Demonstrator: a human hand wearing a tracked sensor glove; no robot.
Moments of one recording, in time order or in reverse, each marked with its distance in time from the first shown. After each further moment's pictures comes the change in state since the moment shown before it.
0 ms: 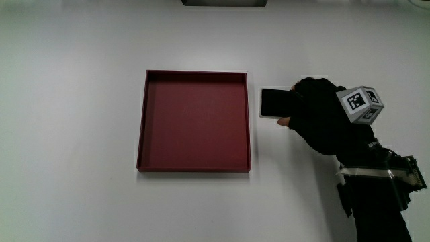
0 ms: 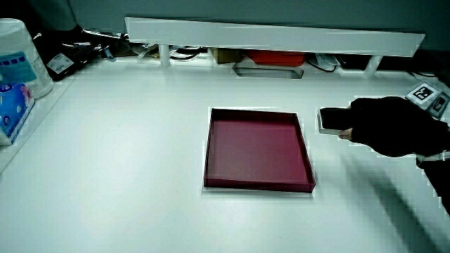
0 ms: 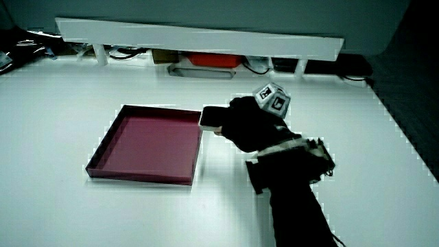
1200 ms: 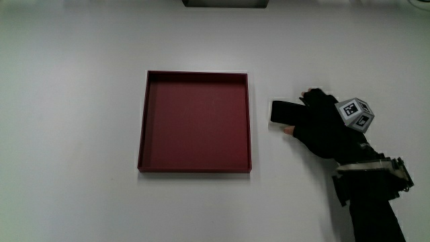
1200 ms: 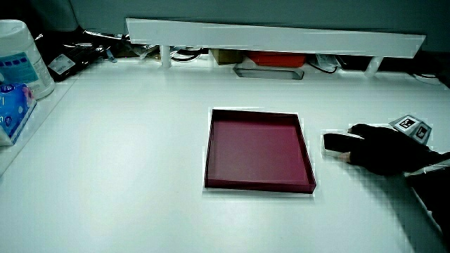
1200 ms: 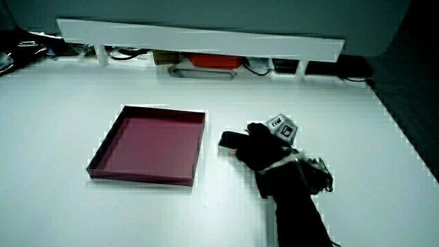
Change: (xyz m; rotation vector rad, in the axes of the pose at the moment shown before) arm 0.080 0.024 -0.053 -0.141 0.057 -0.208
